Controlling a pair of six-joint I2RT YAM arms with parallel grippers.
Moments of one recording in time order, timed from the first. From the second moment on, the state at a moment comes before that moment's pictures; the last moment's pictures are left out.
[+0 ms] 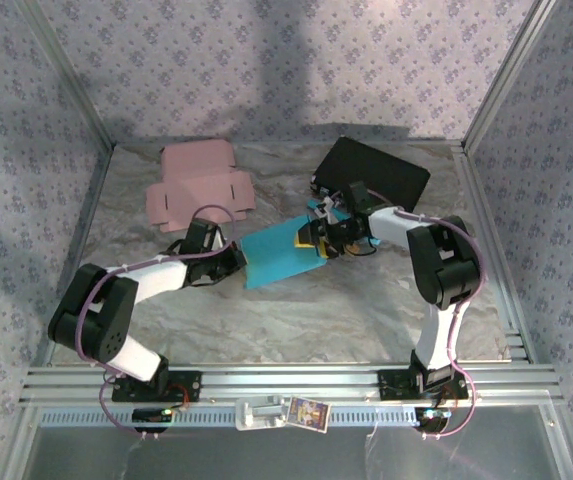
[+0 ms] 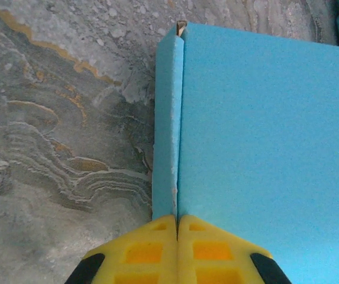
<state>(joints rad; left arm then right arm) -0.41 1.51 0.64 -0.02 0.34 -0.85 0.35 1.90 1.14 -0.30 -0.96 0.50</state>
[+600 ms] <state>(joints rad) -0.71 1.17 0.86 -0.29 0.08 -0.21 0.30 1.84 1.20 -0.37 -0.99 1.02</state>
